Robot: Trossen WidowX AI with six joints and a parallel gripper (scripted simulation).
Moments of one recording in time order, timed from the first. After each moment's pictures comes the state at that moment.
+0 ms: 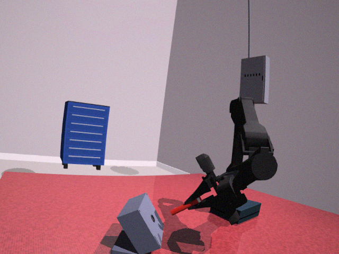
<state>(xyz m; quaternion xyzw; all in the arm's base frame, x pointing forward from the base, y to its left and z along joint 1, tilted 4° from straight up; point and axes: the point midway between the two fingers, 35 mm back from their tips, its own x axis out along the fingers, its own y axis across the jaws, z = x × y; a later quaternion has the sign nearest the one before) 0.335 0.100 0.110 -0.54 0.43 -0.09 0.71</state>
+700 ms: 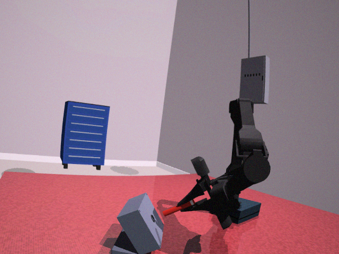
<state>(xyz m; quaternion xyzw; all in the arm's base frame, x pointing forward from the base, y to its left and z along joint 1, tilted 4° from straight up) 0.347 0.089 0.104 -0.56 0.42 -0.10 0.71</state>
